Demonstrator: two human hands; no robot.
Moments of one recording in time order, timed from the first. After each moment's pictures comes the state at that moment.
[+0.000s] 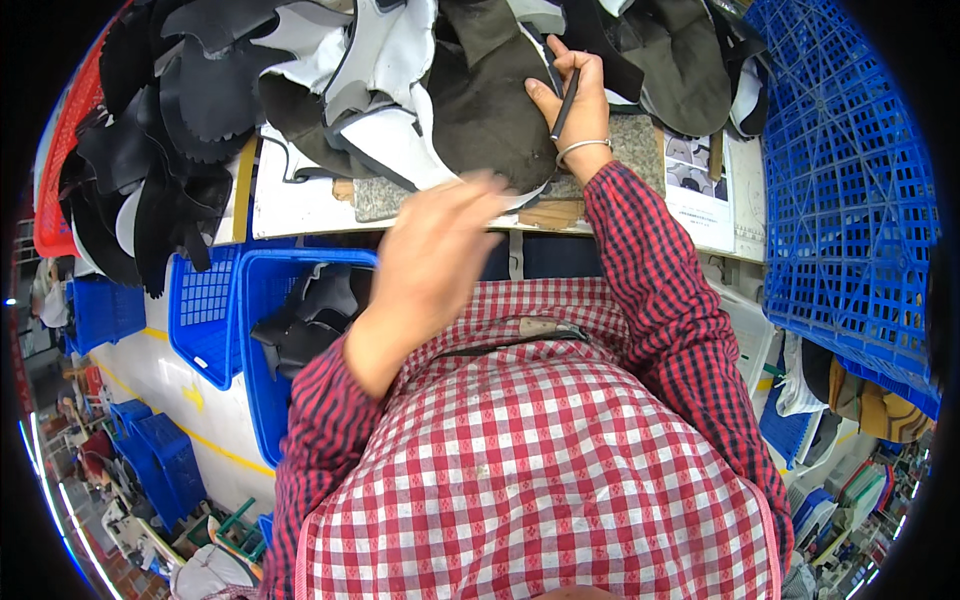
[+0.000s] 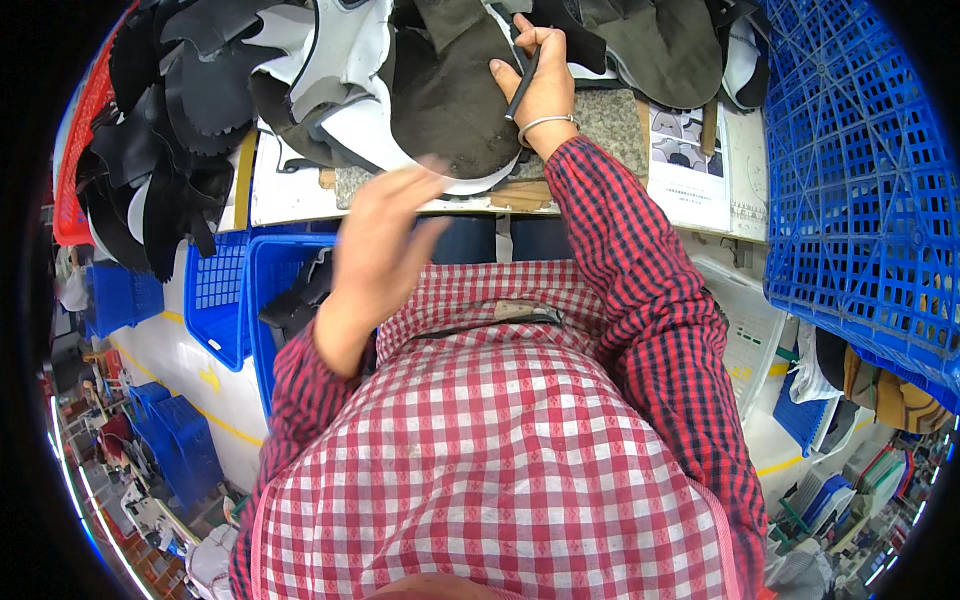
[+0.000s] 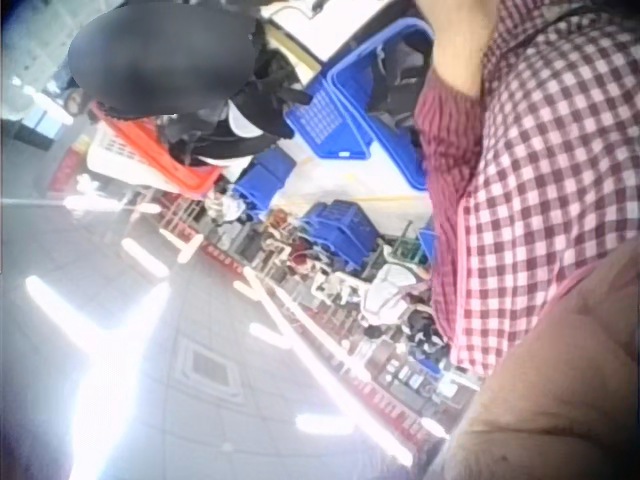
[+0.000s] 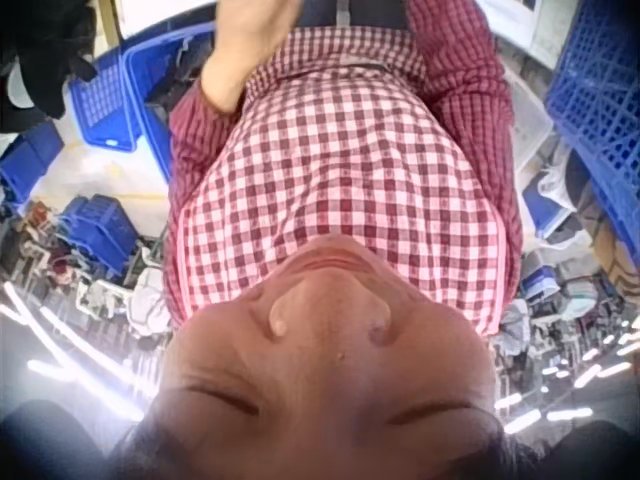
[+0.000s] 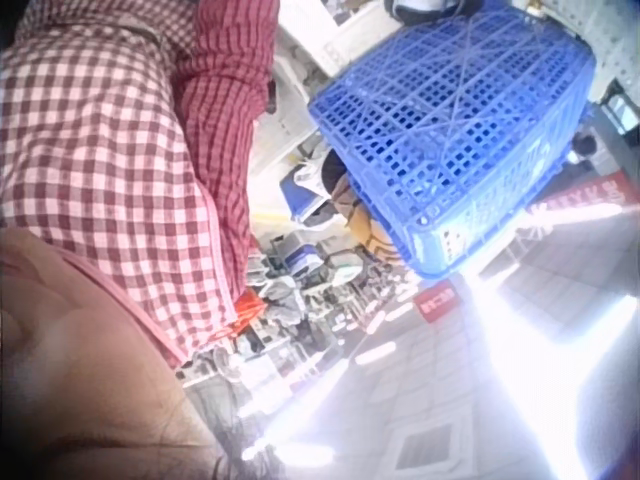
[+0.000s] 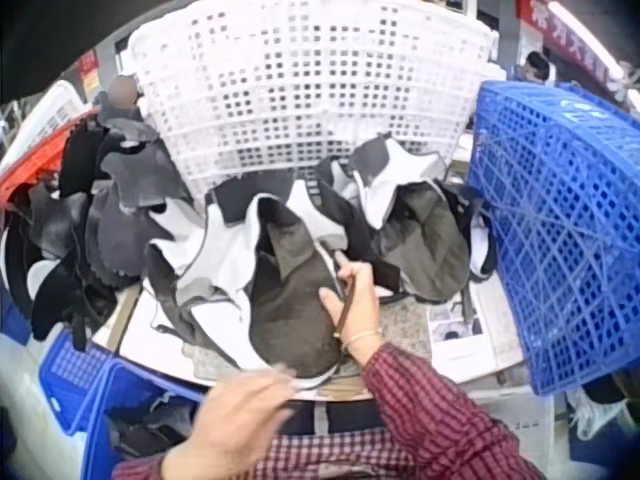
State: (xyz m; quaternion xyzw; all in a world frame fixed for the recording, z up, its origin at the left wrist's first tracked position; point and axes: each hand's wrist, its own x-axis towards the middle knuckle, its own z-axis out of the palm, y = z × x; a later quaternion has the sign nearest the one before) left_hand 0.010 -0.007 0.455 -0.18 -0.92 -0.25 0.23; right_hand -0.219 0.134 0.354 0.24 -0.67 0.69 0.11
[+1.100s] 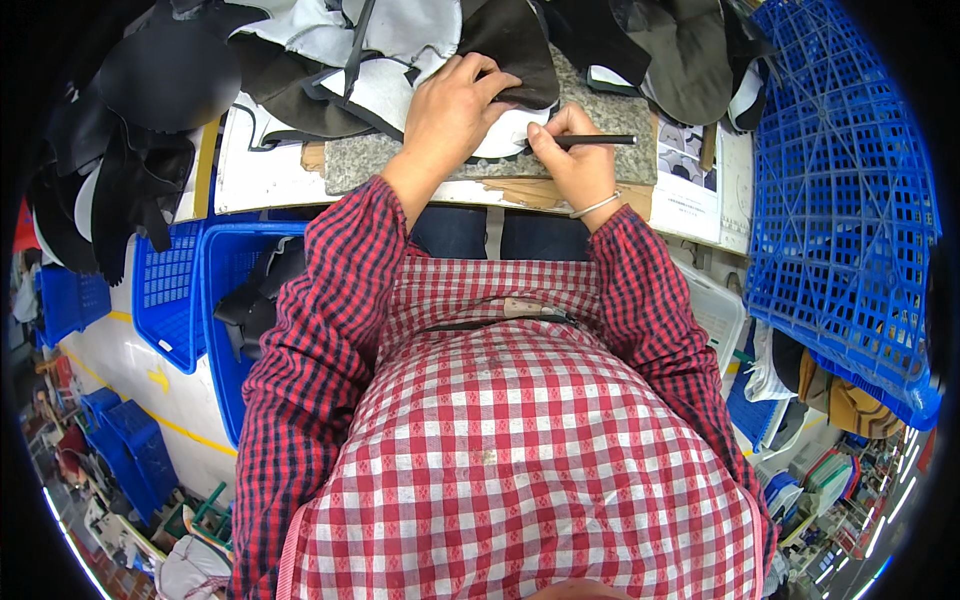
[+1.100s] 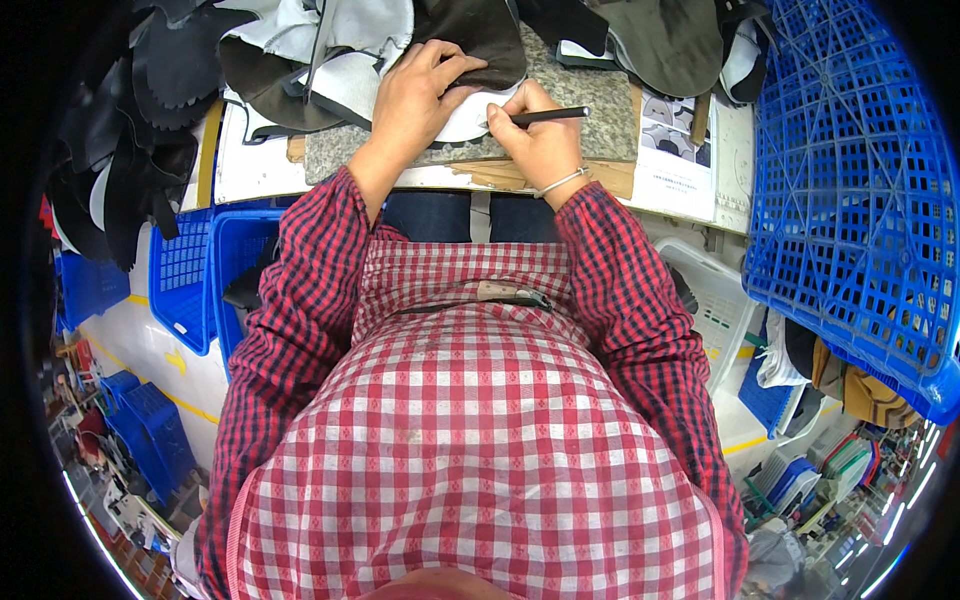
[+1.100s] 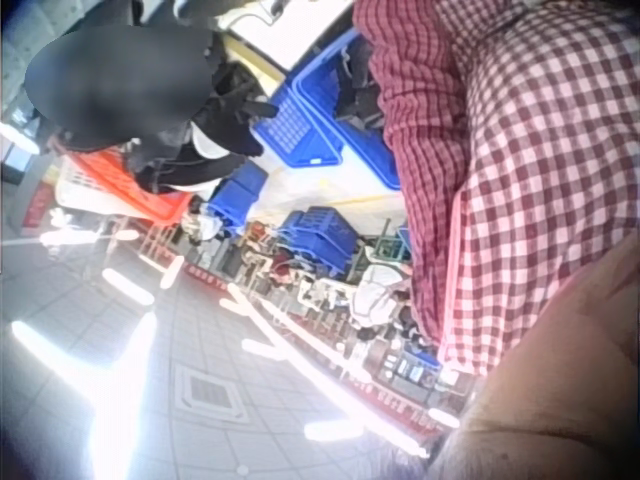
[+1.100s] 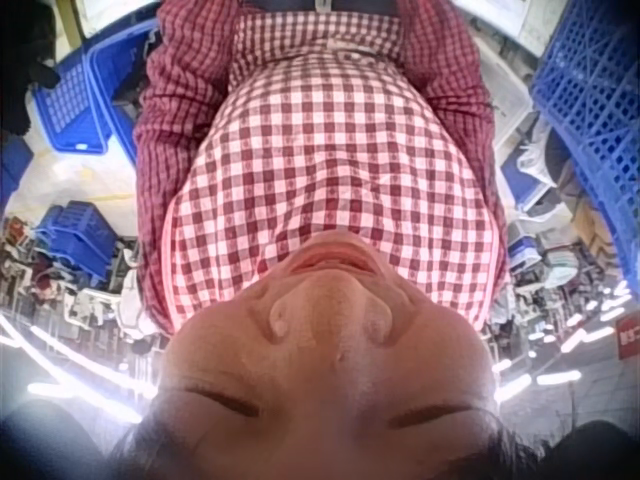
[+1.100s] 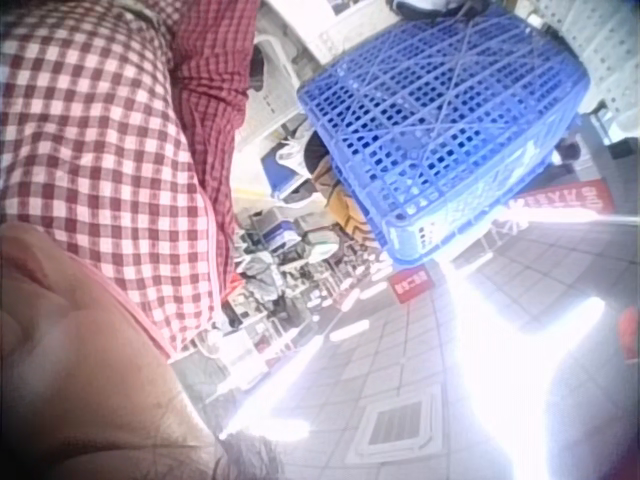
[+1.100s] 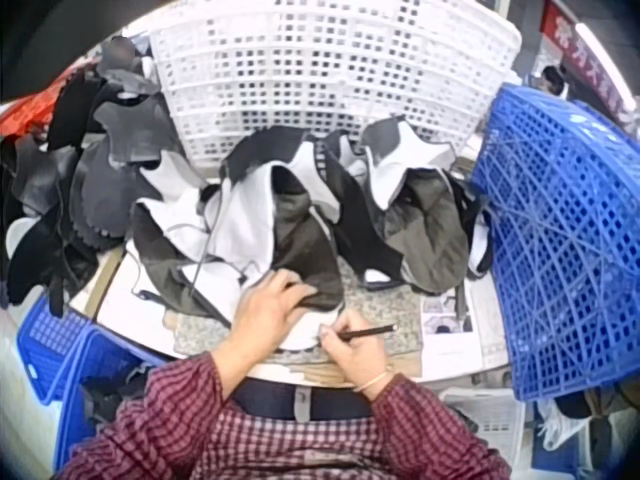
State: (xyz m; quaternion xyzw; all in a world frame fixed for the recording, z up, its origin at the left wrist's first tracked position) left_hand -0.122 -0.022 0.370 -0.14 -0.93 -0.22 0.28; right_hand -0.134 0.177 0.359 0.24 -0.80 0.55 0.06
